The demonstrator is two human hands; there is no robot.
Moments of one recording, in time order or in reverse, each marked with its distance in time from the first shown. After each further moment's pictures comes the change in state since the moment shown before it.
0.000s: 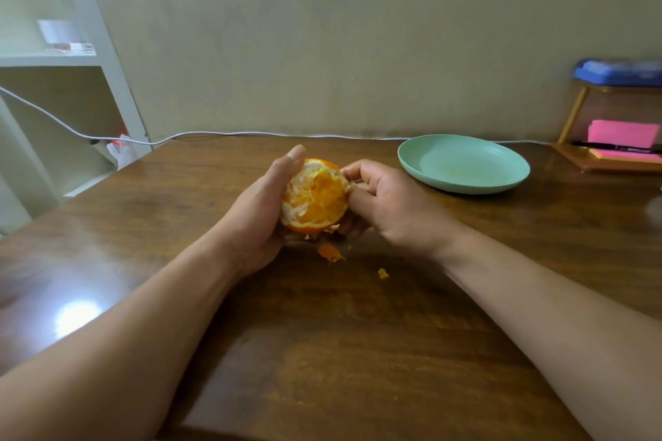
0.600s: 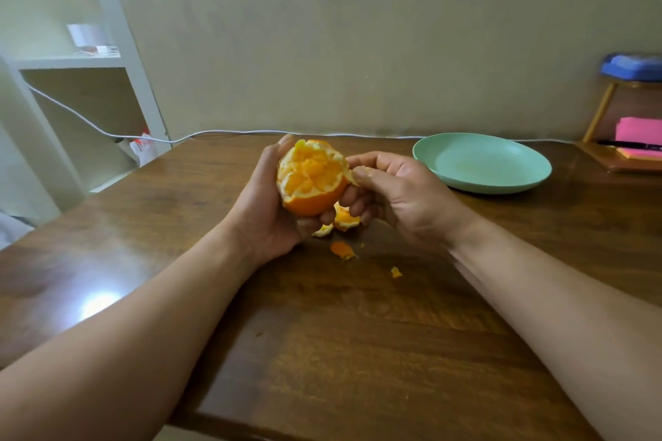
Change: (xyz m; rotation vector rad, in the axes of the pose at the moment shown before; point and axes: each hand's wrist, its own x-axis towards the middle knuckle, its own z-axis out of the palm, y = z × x) left_hand 0.010 0.002 -0.012 -0.216 -0.091 -0.120; right_hand 0.017 0.003 0.006 0.485 0.037 0.034
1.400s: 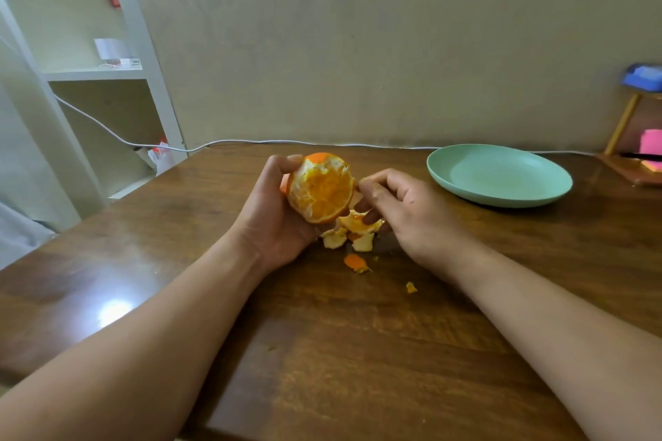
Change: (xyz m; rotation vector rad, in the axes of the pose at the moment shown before) left_hand 0.001 0.004 -0.008 -0.192 0.063 0.045; right_hand -0.007 0.006 0.002 -0.612 0.106 -0.057
